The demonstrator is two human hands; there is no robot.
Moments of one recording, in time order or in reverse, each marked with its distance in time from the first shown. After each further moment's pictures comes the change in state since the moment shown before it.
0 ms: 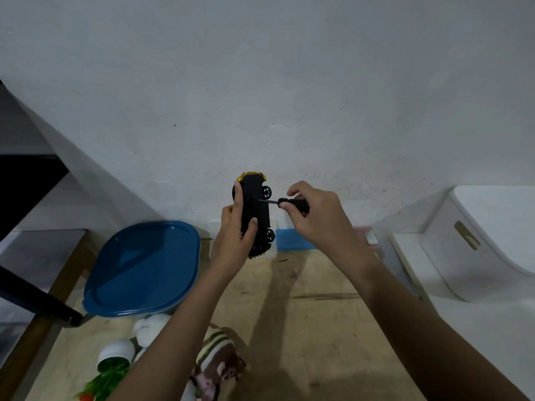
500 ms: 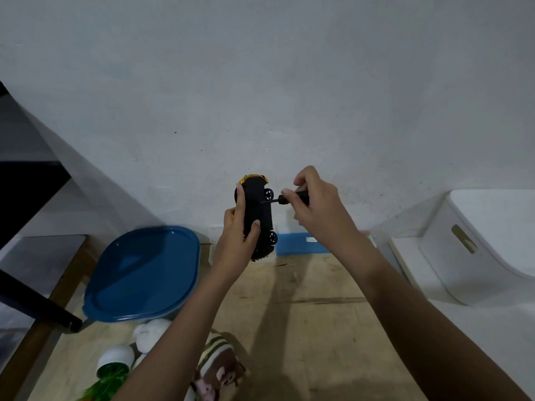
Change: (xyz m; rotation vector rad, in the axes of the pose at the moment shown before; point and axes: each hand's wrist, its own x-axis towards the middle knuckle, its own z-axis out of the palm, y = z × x) left_hand 0.000 0.013 -0.001 -0.001 -0.020 0.001; right_hand 0.013 -0.009 -0.015 0.095 -0.031 0.066
